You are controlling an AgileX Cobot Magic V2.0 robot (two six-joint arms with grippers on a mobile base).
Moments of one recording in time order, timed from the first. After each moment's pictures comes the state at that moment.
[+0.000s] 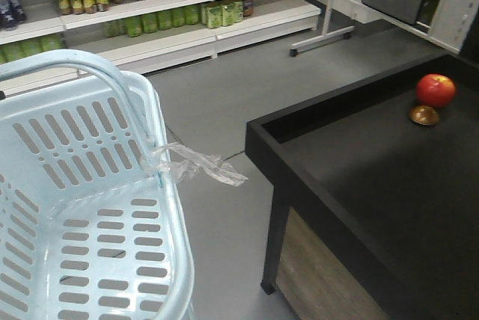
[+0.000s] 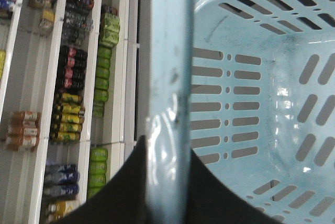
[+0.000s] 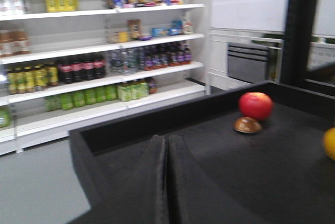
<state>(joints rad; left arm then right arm) -0.87 0.92 -1.23 0.58 1.11 0.45 -0.01 -0.01 0.03 -0.02 0.05 0.07</state>
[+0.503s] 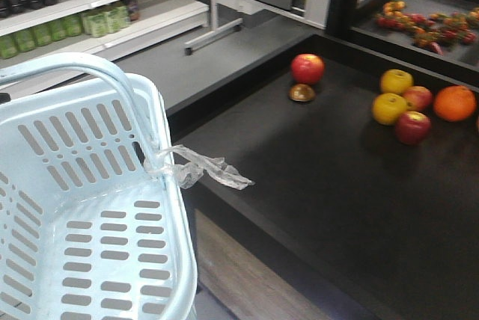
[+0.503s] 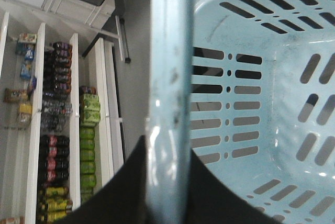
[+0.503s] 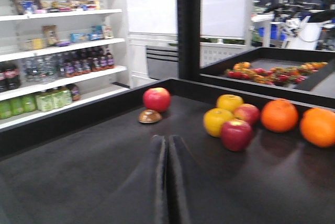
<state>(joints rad) -0.87 0.93 -1.23 0.57 1.11 0.45 -0.01 -0.01 0.03 -0.02 0.05 0.07</state>
